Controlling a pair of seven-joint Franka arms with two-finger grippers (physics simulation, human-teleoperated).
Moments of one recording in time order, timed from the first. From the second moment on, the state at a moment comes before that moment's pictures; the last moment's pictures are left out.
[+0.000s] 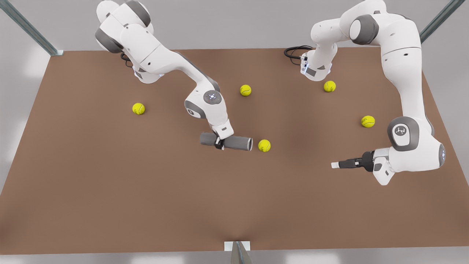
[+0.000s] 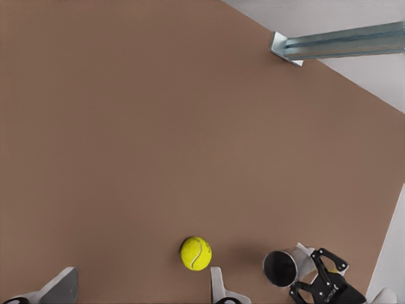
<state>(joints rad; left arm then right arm) 0.18 0.55 -0.16 -1.36 -0.56 1.70 -0.01 0.36 0.57 0.42 -1.80 -0.48 2.50 -0.22</state>
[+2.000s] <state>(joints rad) -0.08 0.77 -0.32 -1.39 -0.86 2.01 0.10 0.03 0.07 -0.04 -1.46 -0.06 1.62 -0.13</state>
